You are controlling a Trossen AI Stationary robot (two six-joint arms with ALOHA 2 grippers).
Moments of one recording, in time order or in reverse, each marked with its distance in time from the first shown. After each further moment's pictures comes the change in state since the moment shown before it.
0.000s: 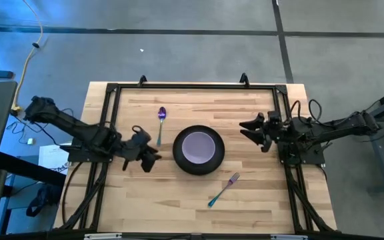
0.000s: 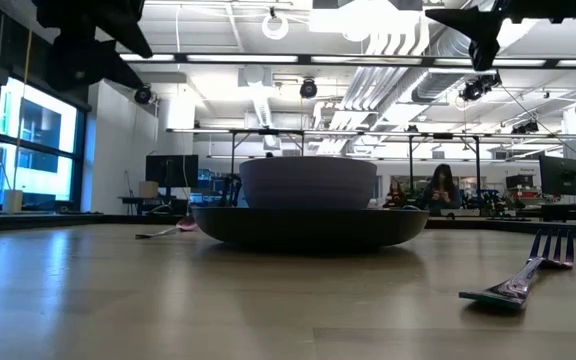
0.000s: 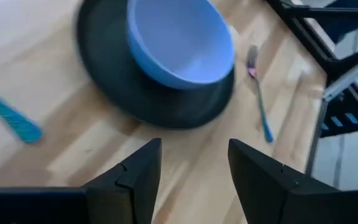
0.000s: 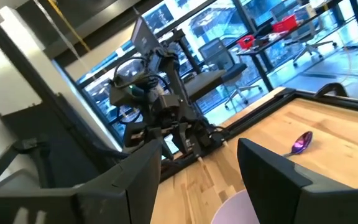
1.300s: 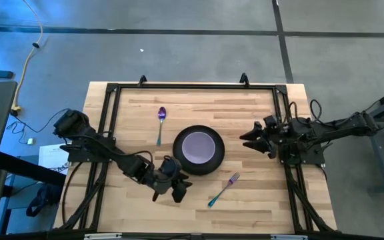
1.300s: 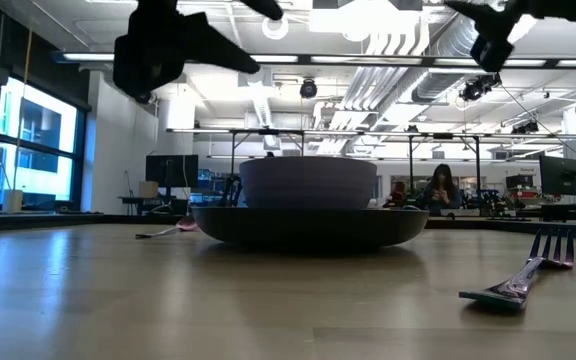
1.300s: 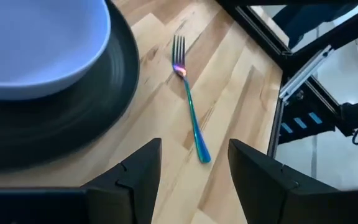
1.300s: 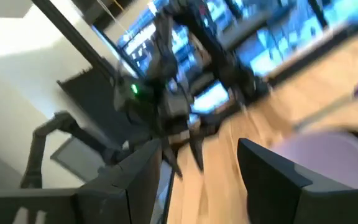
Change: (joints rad) left arm -0.126 0.608 0.293 0.414 -0.081 0.008; right arm 0.002 -0.041 0.000 -0.124 -0.257 0.146
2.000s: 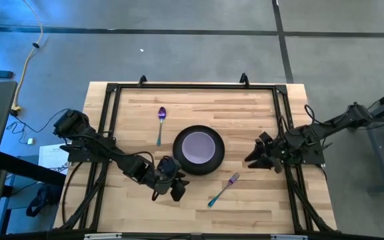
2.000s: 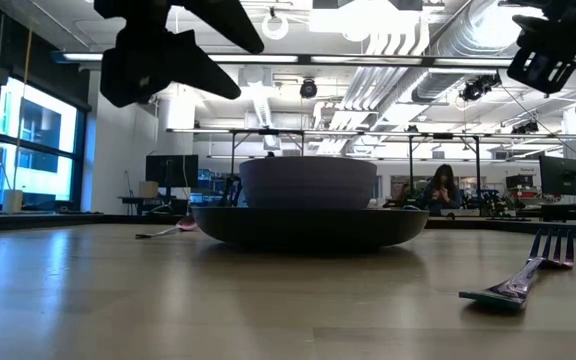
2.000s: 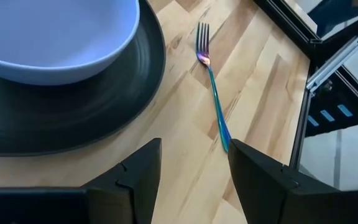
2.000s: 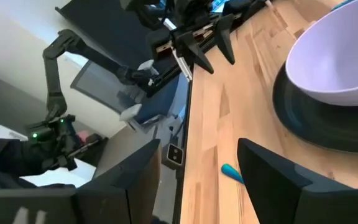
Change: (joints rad) left arm 0.000 -0.001 -0.005 -0.086 -0.007 -0.023; right arm 0.209 0.003 0.000 -0.240 -0.064 0.137
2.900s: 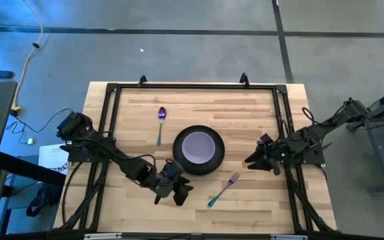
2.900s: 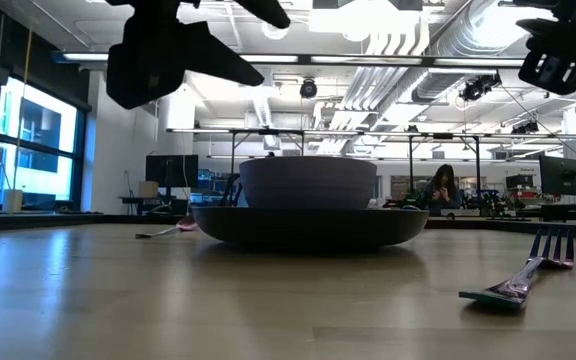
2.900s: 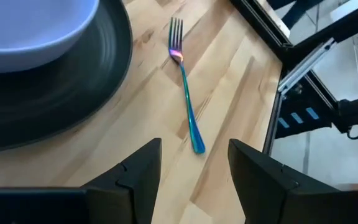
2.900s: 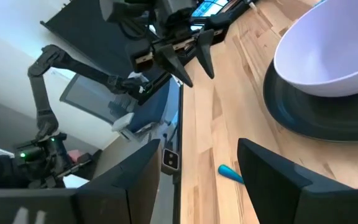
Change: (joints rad) left arm -0.006 0.052 0.019 0.117 0.028 -0.030; right arm 0.117 0.014 0.000 -0.007 0.172 0.078
